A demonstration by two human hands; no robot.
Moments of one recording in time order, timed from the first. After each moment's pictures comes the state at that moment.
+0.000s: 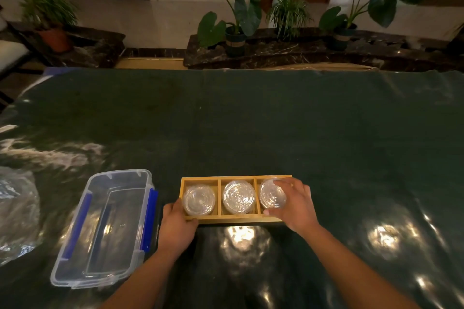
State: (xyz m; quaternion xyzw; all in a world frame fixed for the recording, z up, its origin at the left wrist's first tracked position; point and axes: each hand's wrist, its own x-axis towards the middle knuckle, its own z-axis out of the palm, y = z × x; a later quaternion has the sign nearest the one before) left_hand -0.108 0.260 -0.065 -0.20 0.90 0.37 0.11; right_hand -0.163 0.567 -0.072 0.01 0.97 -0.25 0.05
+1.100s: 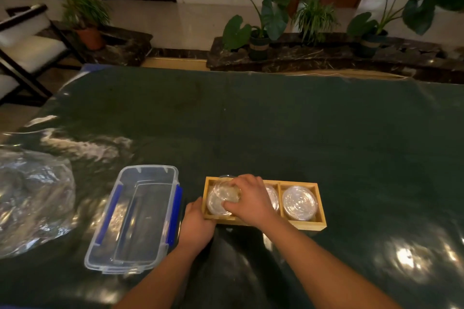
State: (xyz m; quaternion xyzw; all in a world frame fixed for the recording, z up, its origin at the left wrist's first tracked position) left_hand -0.105 0.252 -0.055 -0.19 0.89 0.40 0.09; right_hand -0.173 0.410 -0.031 -0.15 0.94 -0.29 0.10
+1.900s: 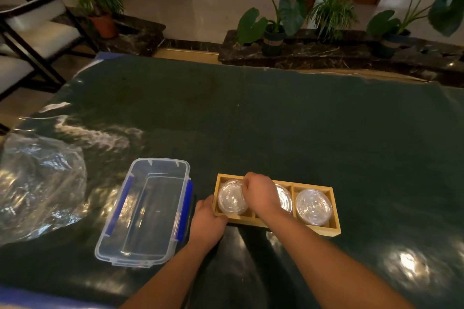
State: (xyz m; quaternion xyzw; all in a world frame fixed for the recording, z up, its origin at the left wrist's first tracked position) left_hand -0.109 0.247 -0.063 -0.22 0.88 0.41 0.12; right_hand -0.199 0.380 -0.039 -0.08 0.97 -0.20 0.11
